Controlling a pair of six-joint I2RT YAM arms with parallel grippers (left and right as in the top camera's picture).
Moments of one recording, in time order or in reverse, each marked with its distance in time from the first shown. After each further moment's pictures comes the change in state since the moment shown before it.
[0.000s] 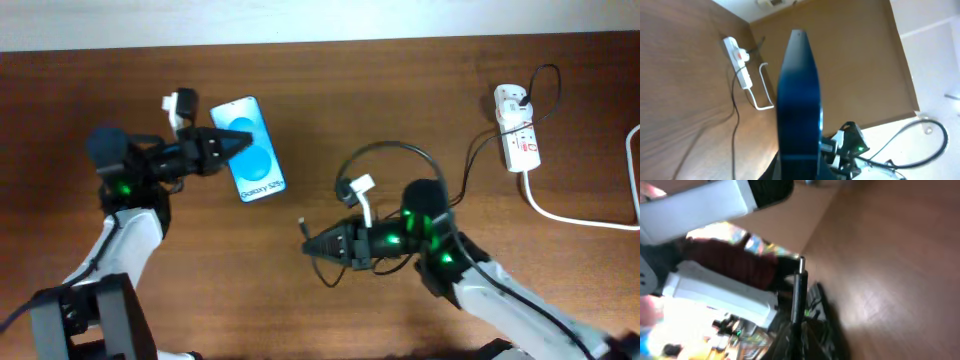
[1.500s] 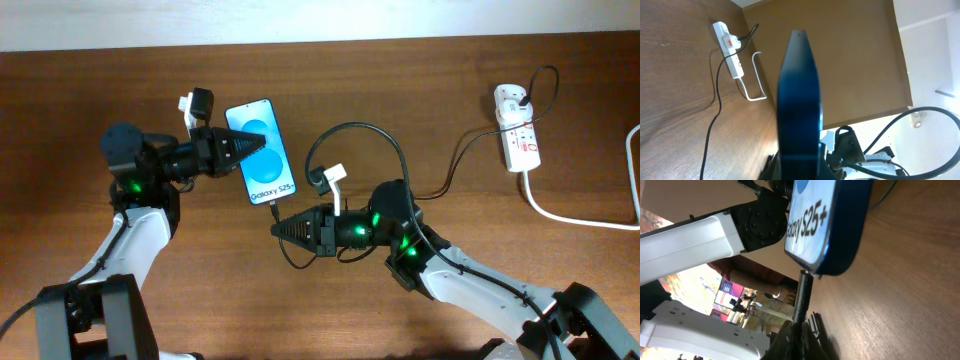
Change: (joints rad) left arm -0.069 0.000 -0.001 0.002 -0.011 -0.045; right arm 0.116 0.182 0.068 0.270 0.226 0.134
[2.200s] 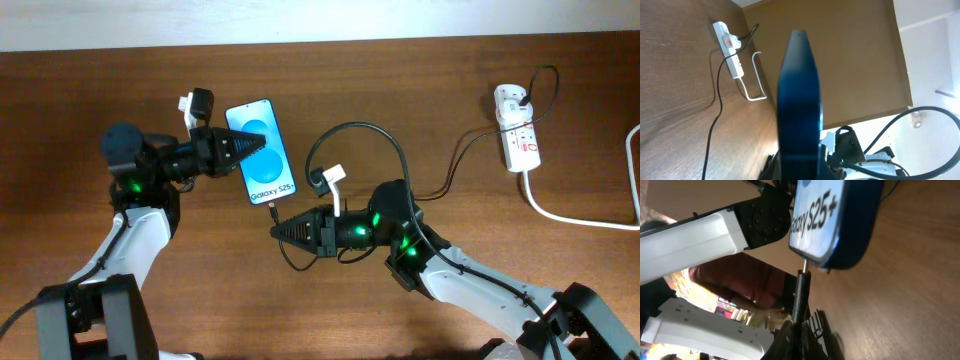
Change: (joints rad) left arm 0.000 0.000 0.000 0.000 0.000 0.000; right arm 0.000 0.000 0.000 0.004 -0.014 0.012
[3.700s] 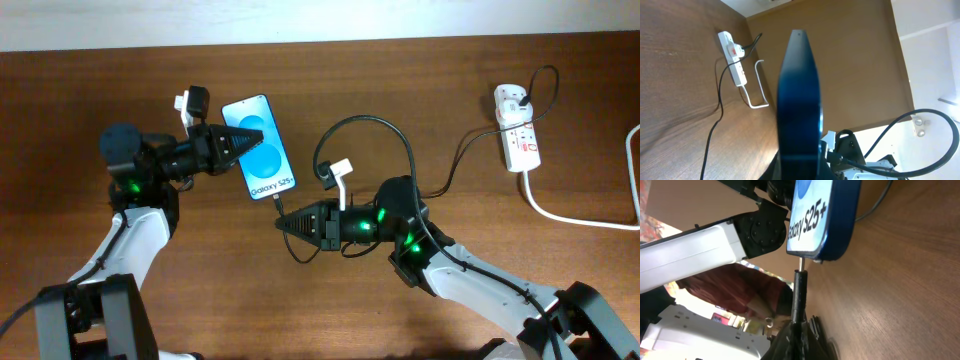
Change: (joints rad) left arm 0.003 0.000 0.000 0.000 -0.039 0.000; right arm -0.041 0.002 0.000 0.012 0.004 0.000
